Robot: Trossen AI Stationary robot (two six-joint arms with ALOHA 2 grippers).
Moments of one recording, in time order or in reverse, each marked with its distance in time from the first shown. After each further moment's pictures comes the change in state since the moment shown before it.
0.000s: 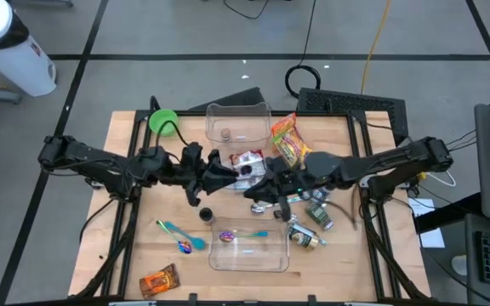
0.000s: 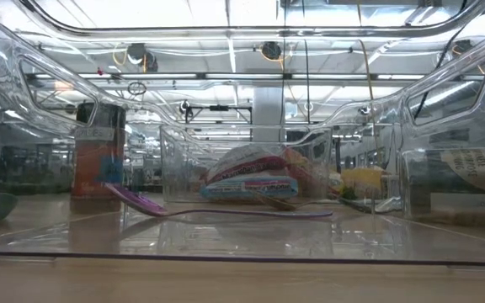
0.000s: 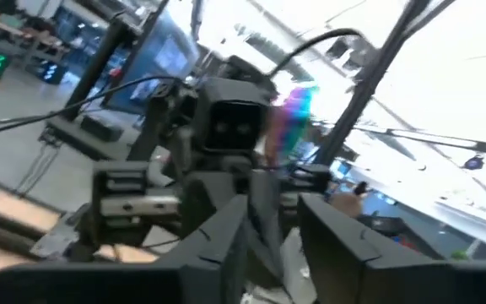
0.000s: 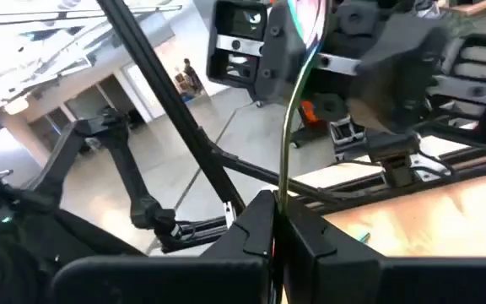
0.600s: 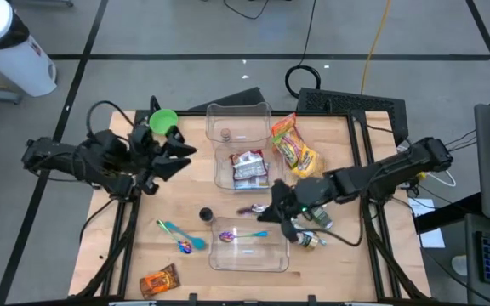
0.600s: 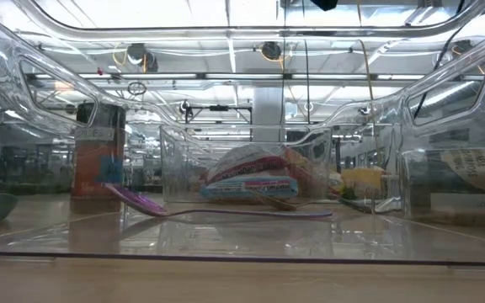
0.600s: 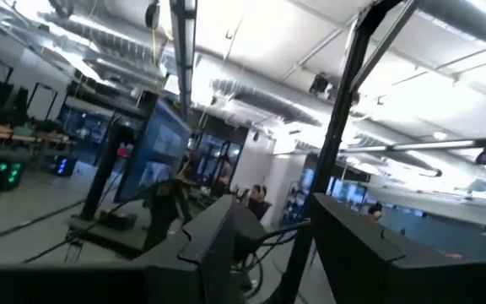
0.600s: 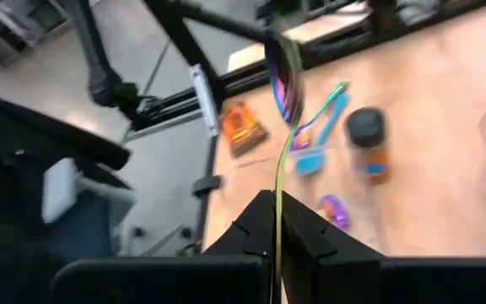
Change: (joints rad) left arm 0.001 -0.353 0.001 -0.218 -0.046 0.240; right arm 0.131 0.044 0.002 -0.351 0.028 0.076
